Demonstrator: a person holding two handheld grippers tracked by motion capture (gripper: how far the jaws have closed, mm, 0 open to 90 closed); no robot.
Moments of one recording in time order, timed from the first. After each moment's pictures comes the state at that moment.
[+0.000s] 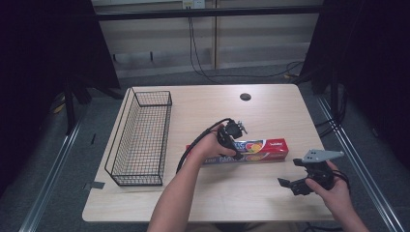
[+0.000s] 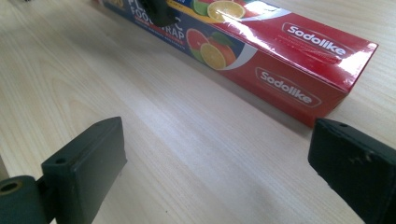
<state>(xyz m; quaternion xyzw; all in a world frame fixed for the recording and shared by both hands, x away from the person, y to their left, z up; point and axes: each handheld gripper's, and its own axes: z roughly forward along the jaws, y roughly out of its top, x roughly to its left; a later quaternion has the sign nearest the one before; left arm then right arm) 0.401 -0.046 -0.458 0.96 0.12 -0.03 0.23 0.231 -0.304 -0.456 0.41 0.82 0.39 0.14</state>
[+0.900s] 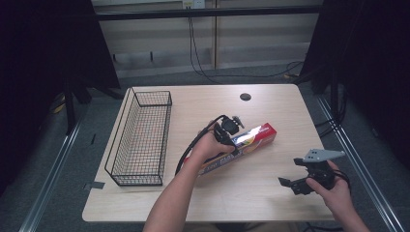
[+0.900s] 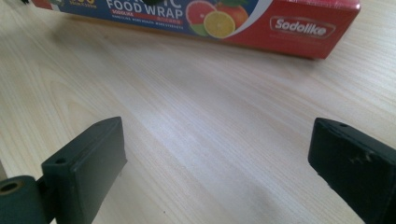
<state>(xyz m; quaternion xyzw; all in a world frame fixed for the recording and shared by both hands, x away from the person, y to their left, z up) 0.396 -0.035 -0.433 0.95 0.21 -0.01 0.22 0.231 -0.305 -0.455 0.41 0.81 0.39 0.14</state>
